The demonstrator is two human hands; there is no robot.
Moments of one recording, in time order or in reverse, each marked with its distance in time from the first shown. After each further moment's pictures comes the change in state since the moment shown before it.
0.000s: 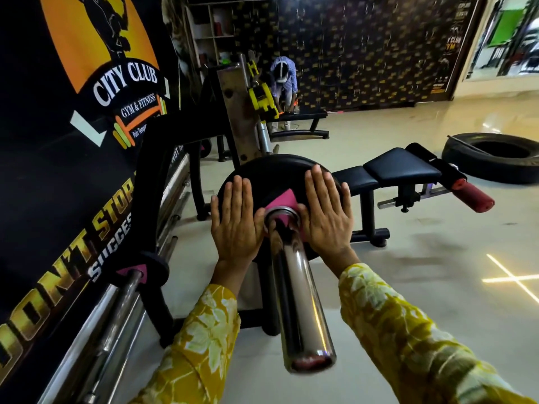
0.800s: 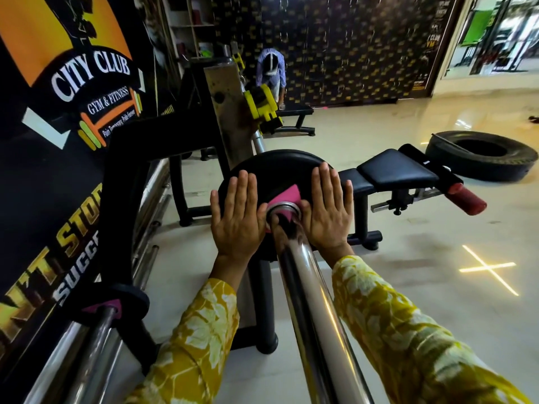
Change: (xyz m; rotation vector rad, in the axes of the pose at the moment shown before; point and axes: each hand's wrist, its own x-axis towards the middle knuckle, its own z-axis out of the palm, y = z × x) left_hand 0.034 -0.049 0.119 0.048 0.047 0.088; right_hand 0.022 0.015 0.120 -0.098 -0.065 0.083
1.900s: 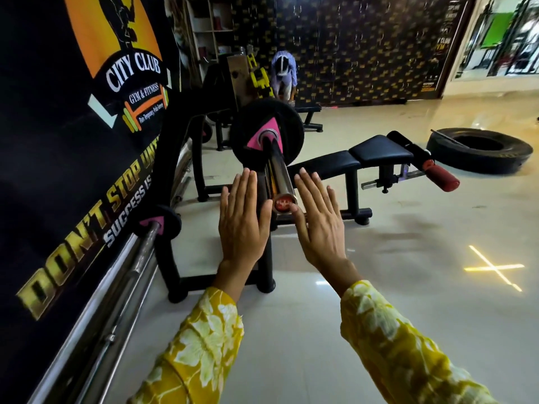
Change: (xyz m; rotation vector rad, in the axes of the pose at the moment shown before) left_hand -0.056 0.126 -0.356 -0.328 -0.341 -0.284; right_hand -0.078 -0.036 -0.387 0.532 -0.530 0.135
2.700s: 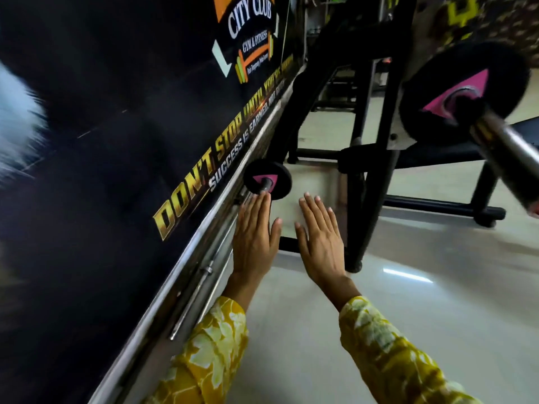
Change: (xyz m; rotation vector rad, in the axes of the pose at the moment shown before) left_hand -0.101 -0.258 -0.116 0.153 -0.106 -0.247; right_hand -0.037 -0.197 0.228 0.229 -0.330 -0.036
